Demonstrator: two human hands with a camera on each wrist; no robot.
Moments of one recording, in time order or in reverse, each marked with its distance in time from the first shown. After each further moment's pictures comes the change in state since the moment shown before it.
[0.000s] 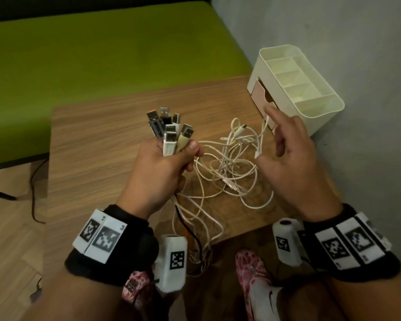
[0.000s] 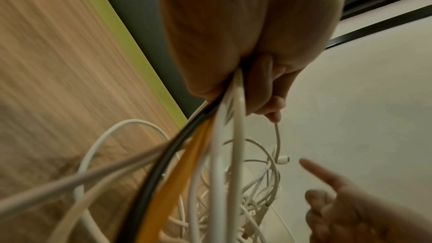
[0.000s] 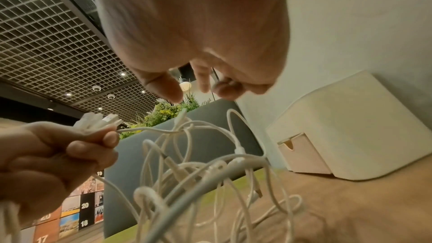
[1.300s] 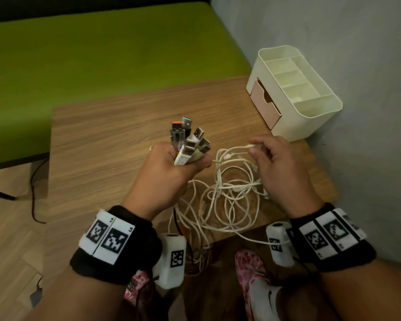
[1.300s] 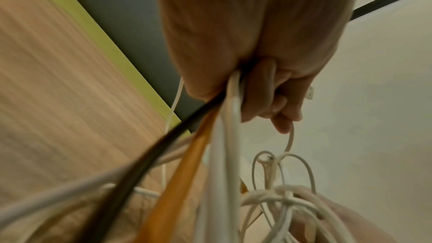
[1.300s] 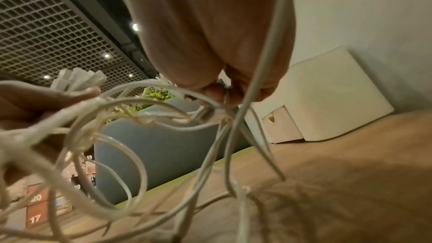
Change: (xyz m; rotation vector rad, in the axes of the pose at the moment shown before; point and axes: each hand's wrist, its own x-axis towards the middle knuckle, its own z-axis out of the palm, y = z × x) left_hand -0.004 -0.002 0.004 0.218 -0.049 0.047; right_hand 0.001 0.030 0.024 -0.095 0.037 0.080
